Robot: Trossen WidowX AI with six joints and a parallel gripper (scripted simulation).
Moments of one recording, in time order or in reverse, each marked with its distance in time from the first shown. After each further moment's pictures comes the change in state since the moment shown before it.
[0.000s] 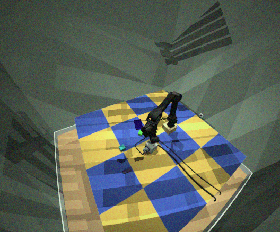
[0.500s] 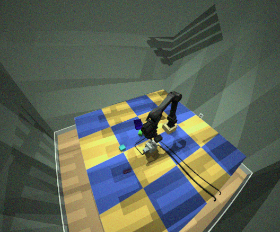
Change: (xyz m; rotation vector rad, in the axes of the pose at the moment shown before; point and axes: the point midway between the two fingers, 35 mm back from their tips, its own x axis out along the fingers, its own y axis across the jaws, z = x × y) arm 0.000 0.000 0.000 -0.393 0.000 0.000
